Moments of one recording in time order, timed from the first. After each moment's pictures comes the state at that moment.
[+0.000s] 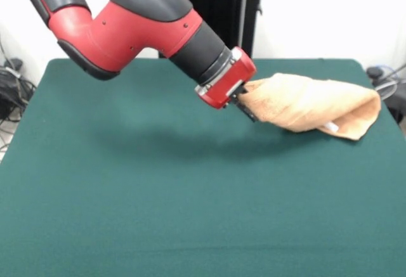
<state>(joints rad) -1.26 0.02 1.05 1.85 -0.76 0.61 1.38</state>
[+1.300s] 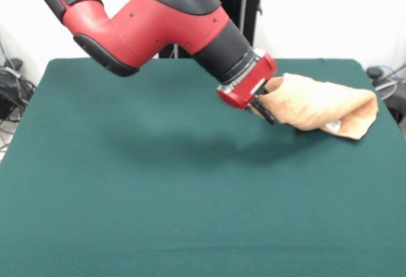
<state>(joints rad) -1.15 -0.06 1.04 1.87 -0.79 0.52 1.22</state>
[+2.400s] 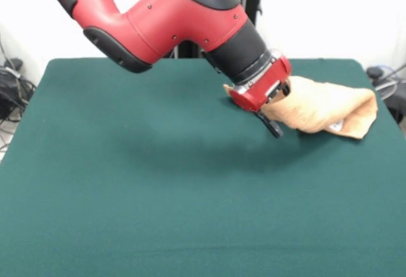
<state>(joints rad) -1.07 -0.14 1.01 1.87 -0.77 0.44 1.22</state>
